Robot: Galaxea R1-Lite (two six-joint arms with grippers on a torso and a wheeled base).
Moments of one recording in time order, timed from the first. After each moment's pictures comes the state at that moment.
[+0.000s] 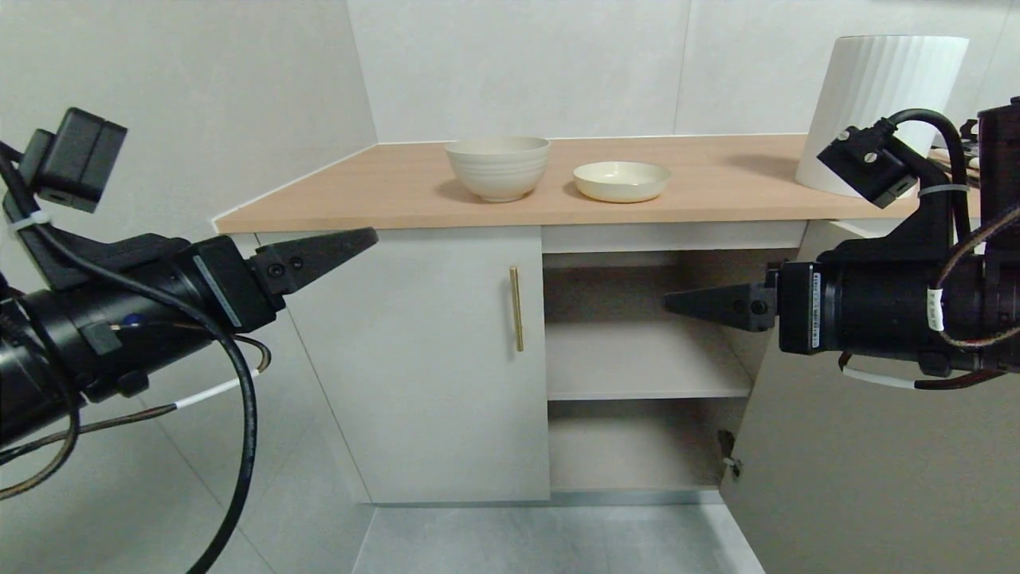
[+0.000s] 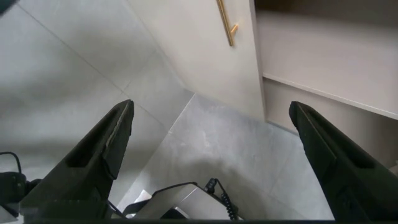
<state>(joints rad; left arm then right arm) -0.33 1.28 -0.74 -0.54 -0.19 -0.37 0.63 1.43 -1.08 -0.03 0.09 0.29</state>
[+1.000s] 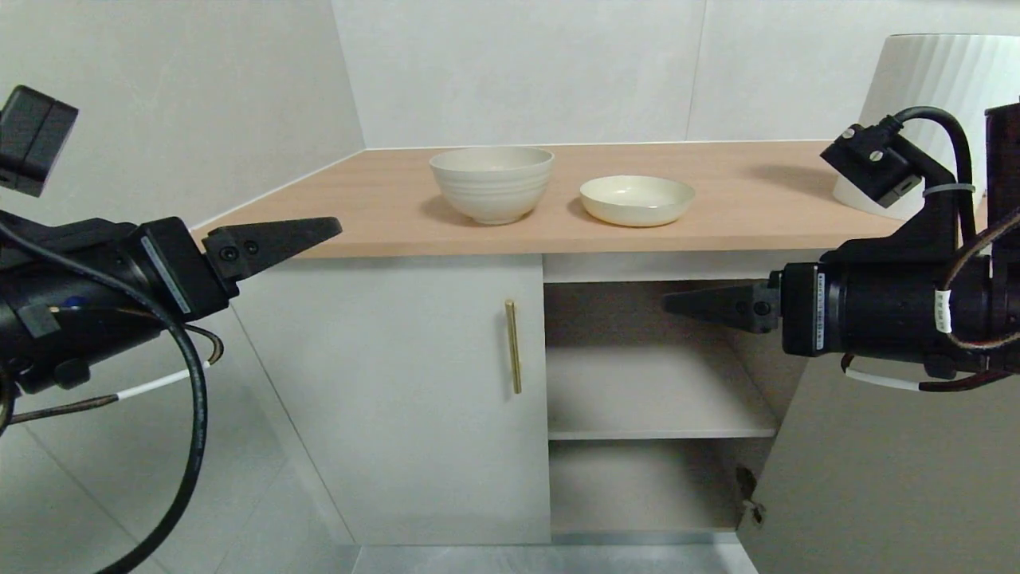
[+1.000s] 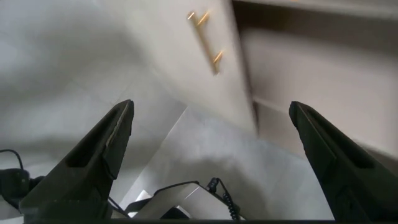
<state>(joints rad) -0.28 1.23 -0.82 -0.36 -0.20 -0.37 0.64 1.42 -1.07 -0.03 0.09 0.29</state>
